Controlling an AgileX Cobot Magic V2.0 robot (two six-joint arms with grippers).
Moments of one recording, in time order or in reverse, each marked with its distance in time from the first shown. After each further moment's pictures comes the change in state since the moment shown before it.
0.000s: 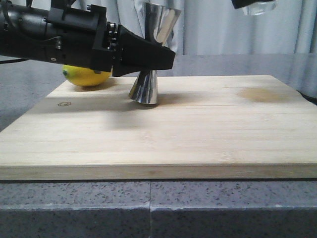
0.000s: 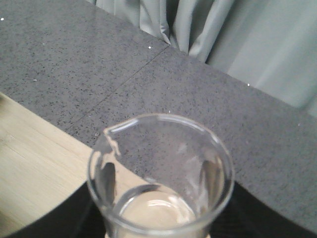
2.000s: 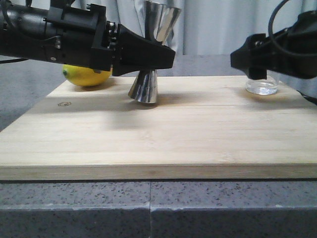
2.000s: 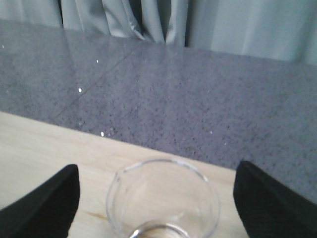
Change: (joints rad) left arm 0.000 0.000 0.000 0.000 0.008 0.000; right arm -0.004 0.158 0.360 0.056 -0.698 0.189
